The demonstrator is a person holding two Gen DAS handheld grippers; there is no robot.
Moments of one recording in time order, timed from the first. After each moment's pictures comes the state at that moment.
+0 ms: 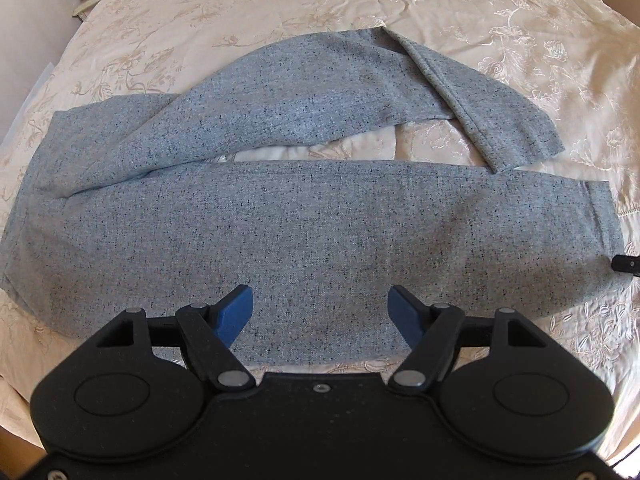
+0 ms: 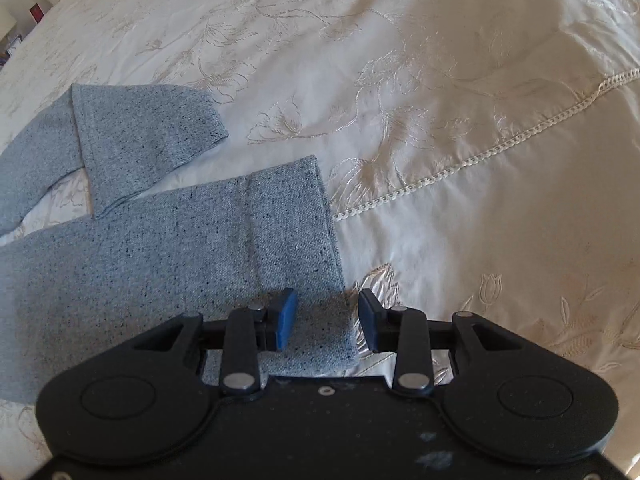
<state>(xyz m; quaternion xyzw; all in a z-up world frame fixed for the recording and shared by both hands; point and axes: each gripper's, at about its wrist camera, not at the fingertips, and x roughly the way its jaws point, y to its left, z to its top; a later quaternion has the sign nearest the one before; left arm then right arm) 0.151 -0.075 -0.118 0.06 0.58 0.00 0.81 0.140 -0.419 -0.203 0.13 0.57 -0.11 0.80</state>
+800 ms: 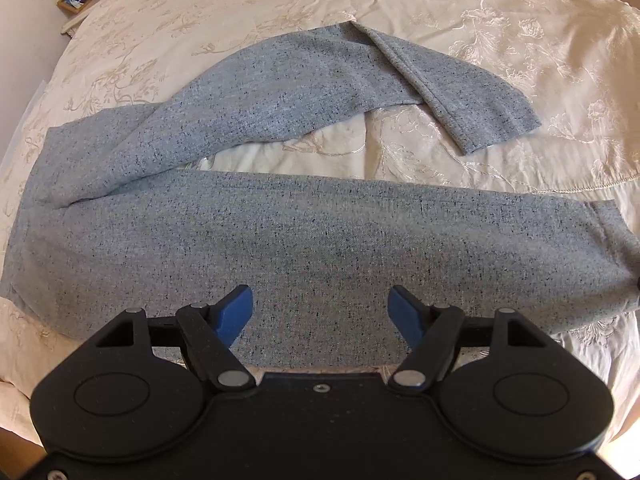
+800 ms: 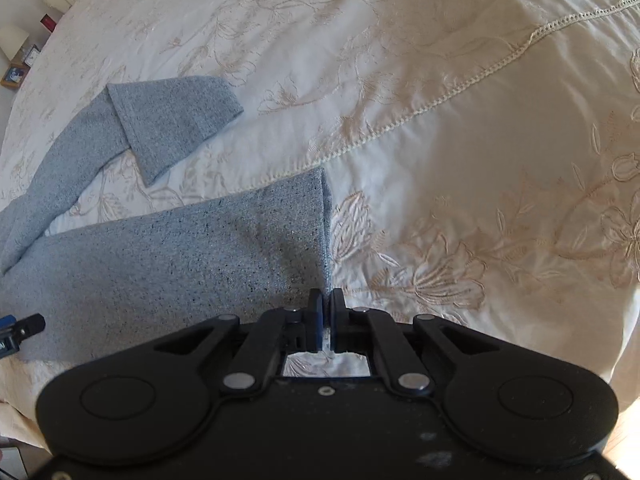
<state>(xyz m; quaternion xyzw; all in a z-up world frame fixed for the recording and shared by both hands) 0.137 -0.099 -0.110 0.09 0.58 -0.02 0.81 0.088 -0.436 -0.155 0.18 0.61 -0.08 0.77</state>
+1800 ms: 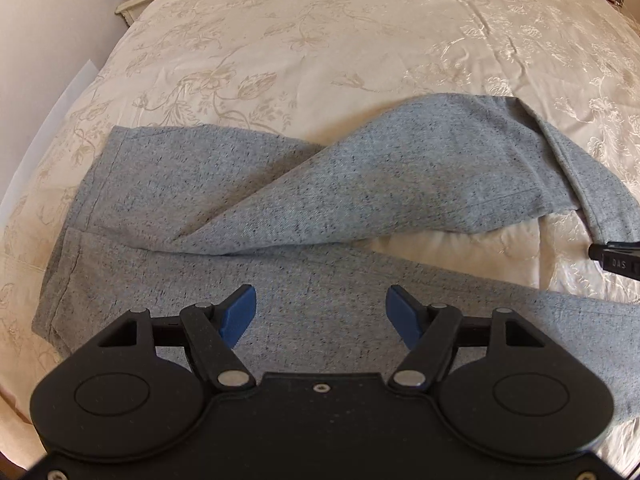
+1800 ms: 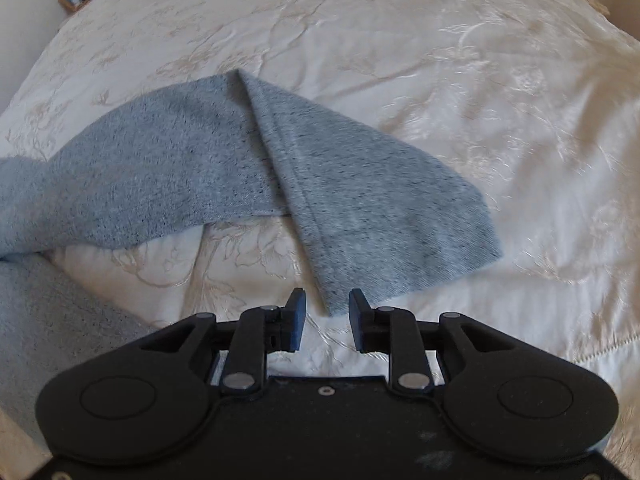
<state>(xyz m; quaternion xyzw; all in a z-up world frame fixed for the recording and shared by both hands) 0.230 0.057 -0.108 0.05 0.55 0.04 0.83 0.261 -0.240 -0.189 0.02 0.57 -0.01 0.82</state>
